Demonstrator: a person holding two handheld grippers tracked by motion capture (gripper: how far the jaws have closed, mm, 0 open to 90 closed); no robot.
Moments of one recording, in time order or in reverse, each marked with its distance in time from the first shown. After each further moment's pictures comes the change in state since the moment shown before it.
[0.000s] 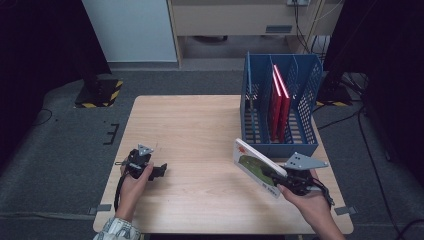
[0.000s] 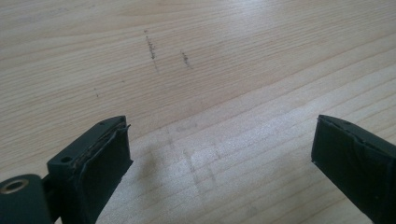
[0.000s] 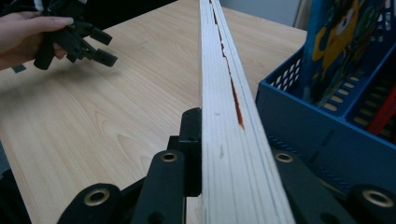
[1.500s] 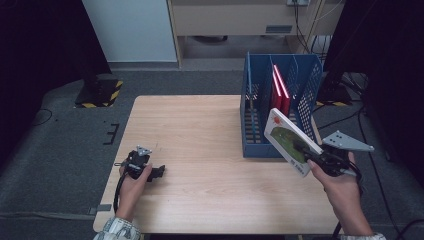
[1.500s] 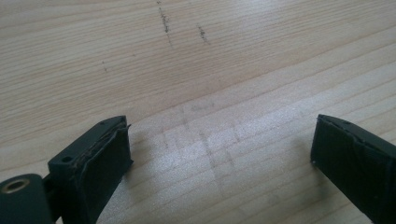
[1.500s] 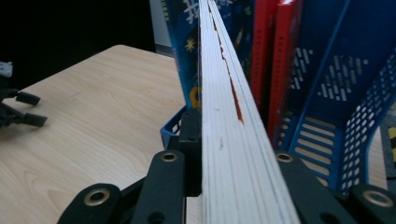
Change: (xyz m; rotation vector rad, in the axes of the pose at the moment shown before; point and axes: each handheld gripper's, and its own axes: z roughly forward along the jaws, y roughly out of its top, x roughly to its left) left arm 0.005 -0.007 0.006 0.049 0.022 -0.035; right arm -0.053 0.038 -0.056 -0.119 -0.235 0.084
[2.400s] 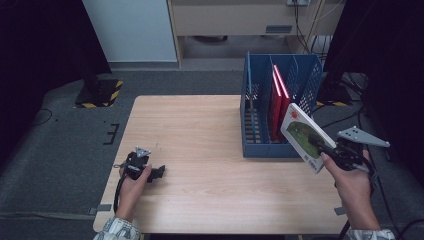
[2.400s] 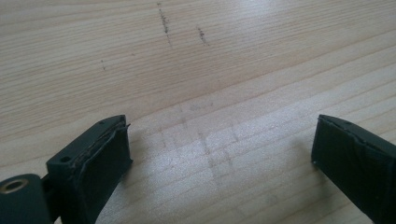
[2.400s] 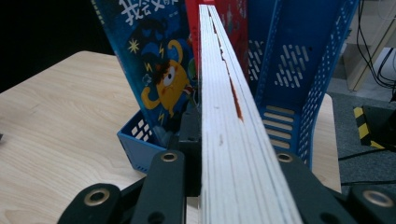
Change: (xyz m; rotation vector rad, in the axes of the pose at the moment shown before) left arm 0.001 -0.005 0.000 -0.032 -0.010 -0.017; right arm -0.034 -0.002 -0.006 0.004 -0.111 0.074
